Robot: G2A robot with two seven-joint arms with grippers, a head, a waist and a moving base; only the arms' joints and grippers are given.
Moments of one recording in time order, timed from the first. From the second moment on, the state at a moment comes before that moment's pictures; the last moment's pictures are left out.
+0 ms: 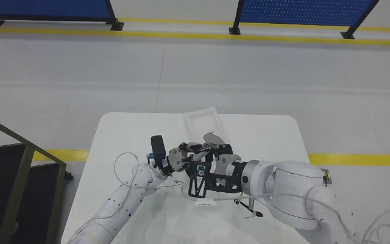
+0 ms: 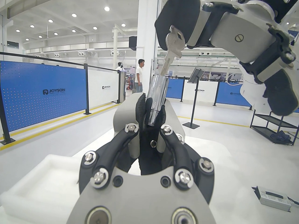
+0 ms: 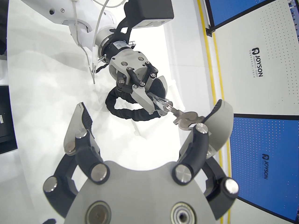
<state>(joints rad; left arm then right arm) 0.83 -1.34 -0.72 -0.96 1.35 -0.77 1.03 -1.02 -1.04 1.08 -2.34 -1.06 -0.62 1.21</state>
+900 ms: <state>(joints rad) 0.84 -1.34 -0.77 -0.97 1.40 -0.78 1.00 -0.87 -0.94 0.94 -2.32 -1.14 -0.59 1.23</state>
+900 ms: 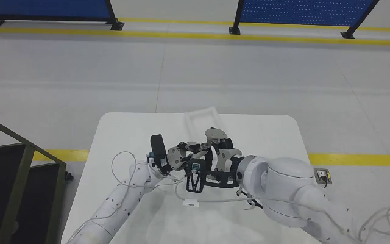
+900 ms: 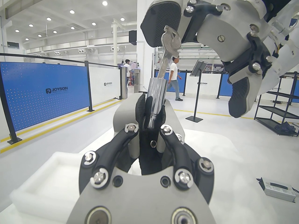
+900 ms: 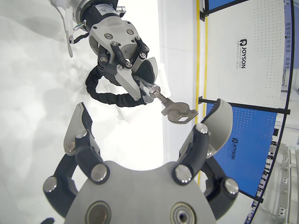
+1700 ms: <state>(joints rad) 0.84 -1.35 -0.79 -0.98 1.42 -0.80 0.98 -0.70 -0.85 0.76 -2.30 -1.06 -0.51 1.31</state>
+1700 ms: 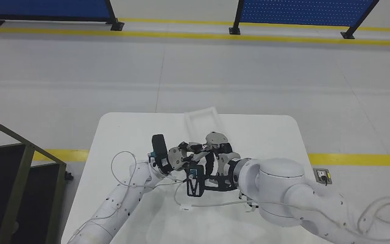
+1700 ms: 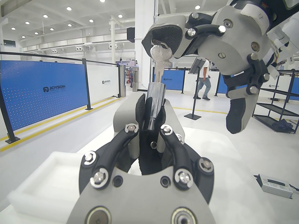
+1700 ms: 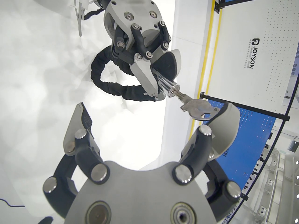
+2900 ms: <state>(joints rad) 0.86 -1.34 -0.80 -1.03 1.44 -0.89 0.93 -0.49 -0.64 0.70 -2.34 -1.10 -0.83 0.99</state>
